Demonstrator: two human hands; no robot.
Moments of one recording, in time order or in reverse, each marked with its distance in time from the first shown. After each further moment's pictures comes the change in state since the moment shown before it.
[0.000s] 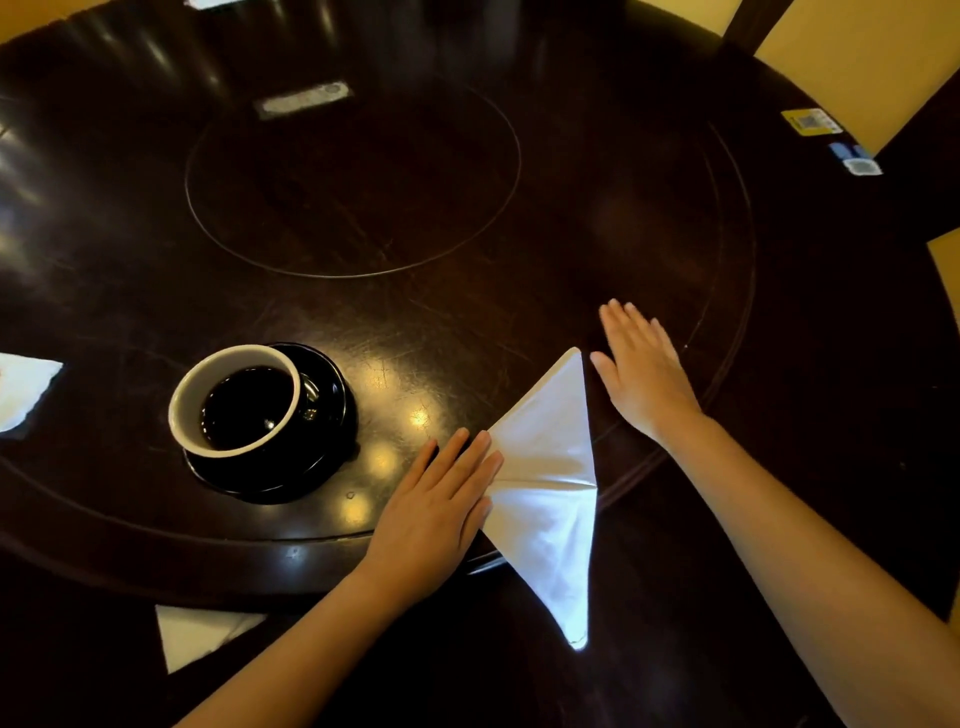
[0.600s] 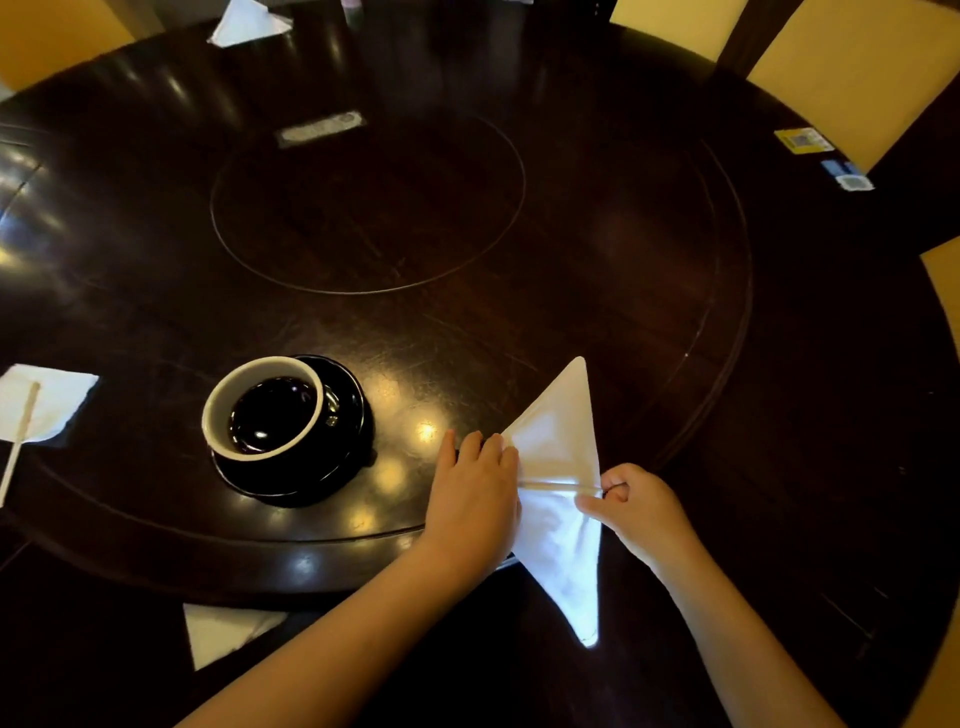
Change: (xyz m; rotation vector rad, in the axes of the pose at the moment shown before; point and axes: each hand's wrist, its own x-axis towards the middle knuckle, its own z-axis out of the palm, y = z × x) left_hand 0.031 0.040 -0.047 0.083 -0.120 -0.177; right_hand -0.116 -0.058 -0.002 0.817 -0.242 0.527
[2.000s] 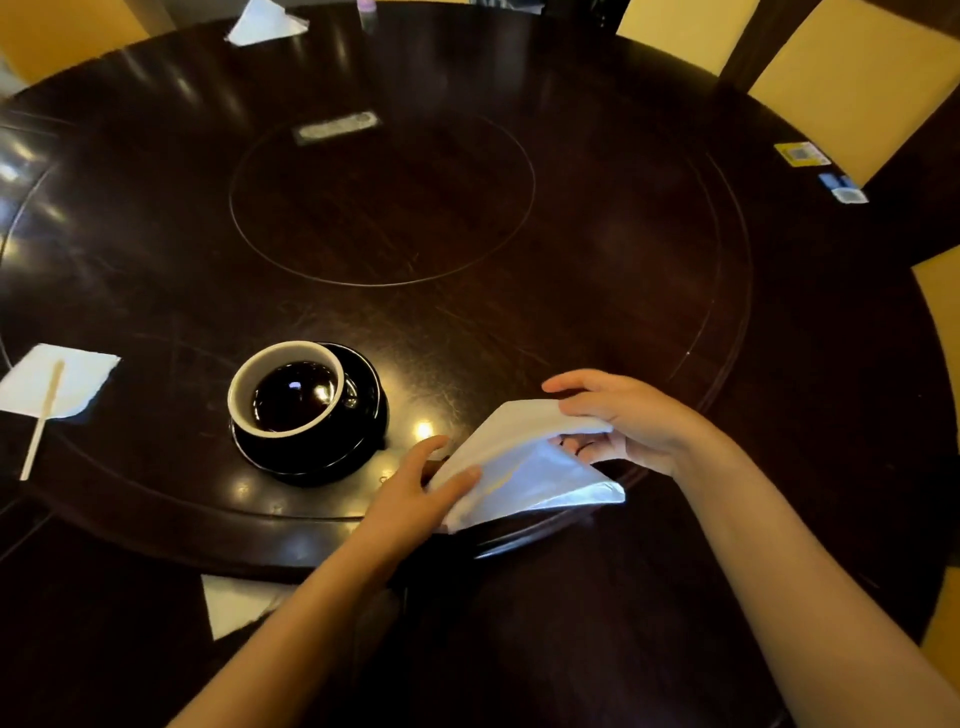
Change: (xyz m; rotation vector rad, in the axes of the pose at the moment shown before) left_hand -0.044 -0.054 -0.010 -1.247 -0.119 -0.535; right_hand 0.007 -0.092 -0.033 0.337 -0.515 0.006
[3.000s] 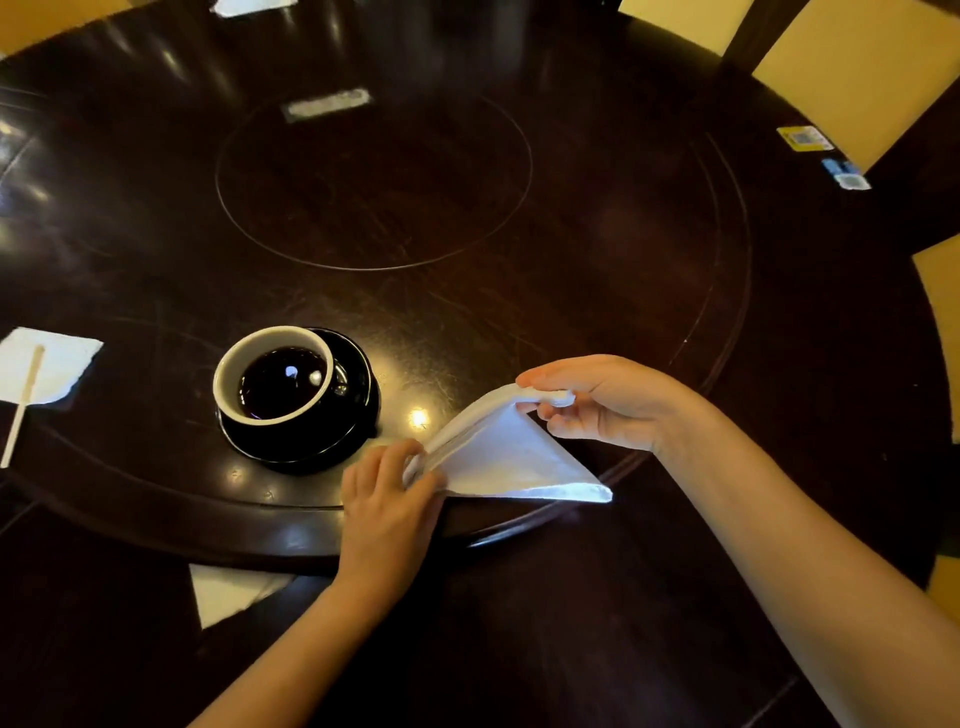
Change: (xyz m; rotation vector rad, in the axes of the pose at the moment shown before) left_hand -0.001 -0.049 0.007 0.877 0.578 0.815; right_hand 0.008 -0.015 0.008 0.277 -0.101 0.137
